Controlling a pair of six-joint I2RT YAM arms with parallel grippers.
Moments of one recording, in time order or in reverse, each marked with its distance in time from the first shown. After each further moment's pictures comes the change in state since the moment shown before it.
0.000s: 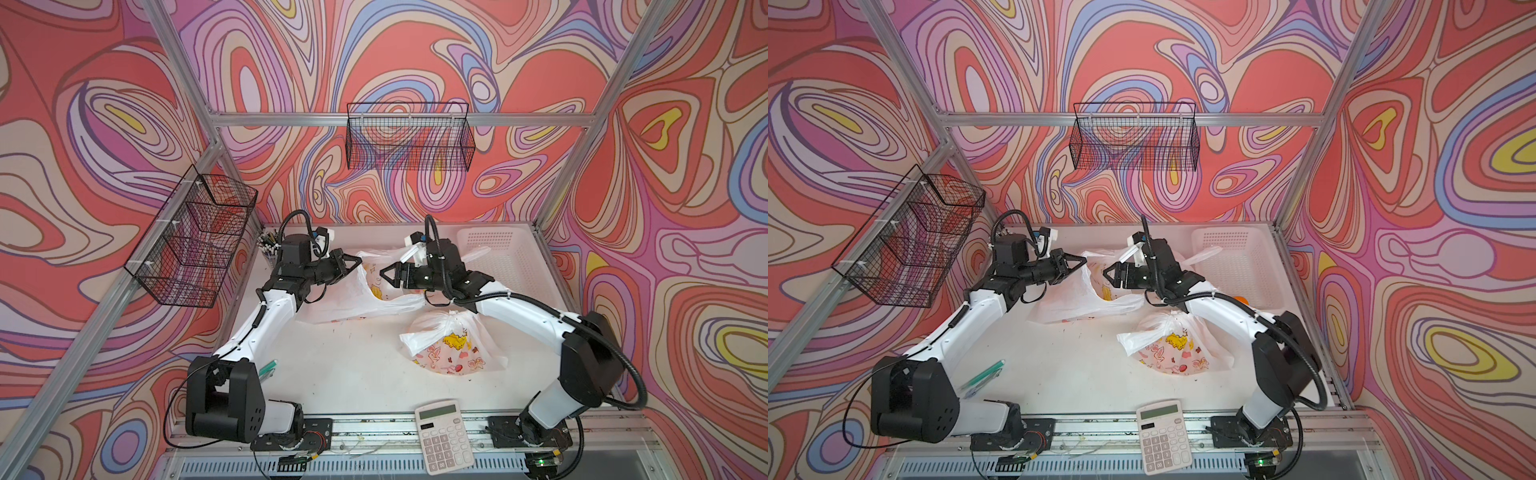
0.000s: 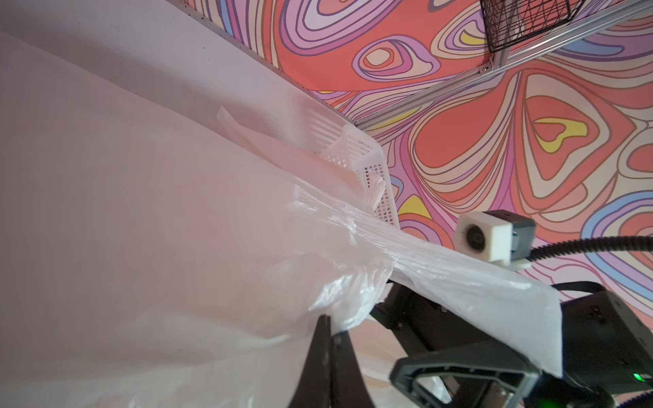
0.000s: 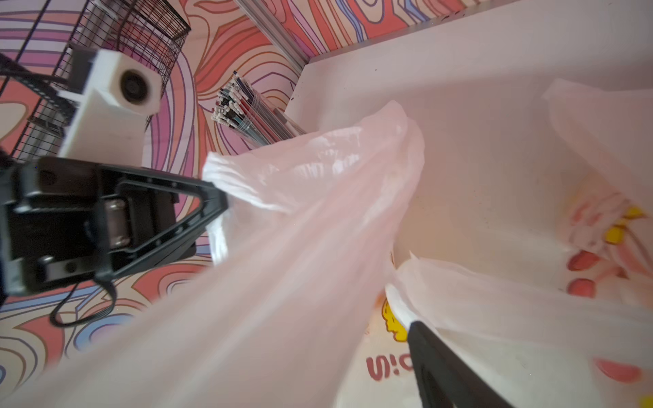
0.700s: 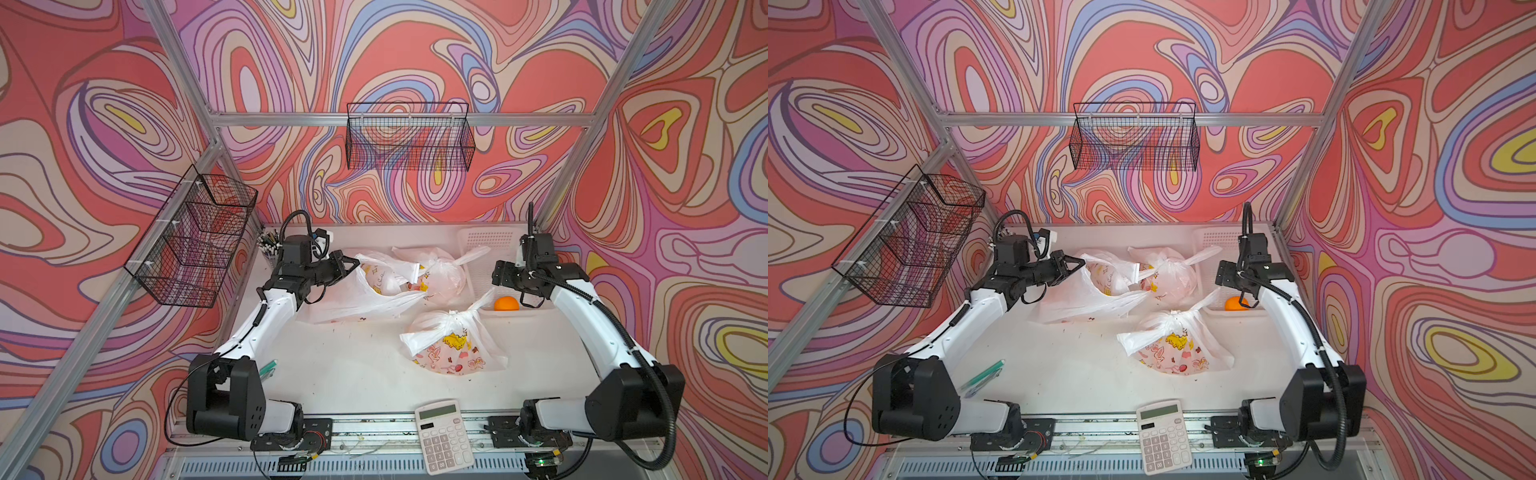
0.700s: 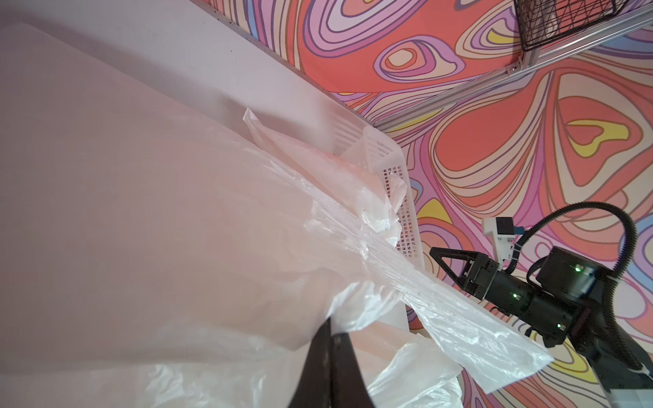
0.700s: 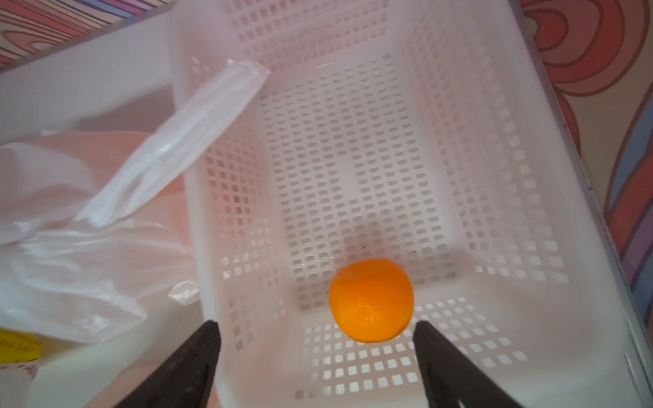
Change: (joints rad) left arm 0.002 0.010 0.004 -0.049 -0.048 0.045; right arm -0.610 -0.160 -0.033 -0.652 0.378 -0.323
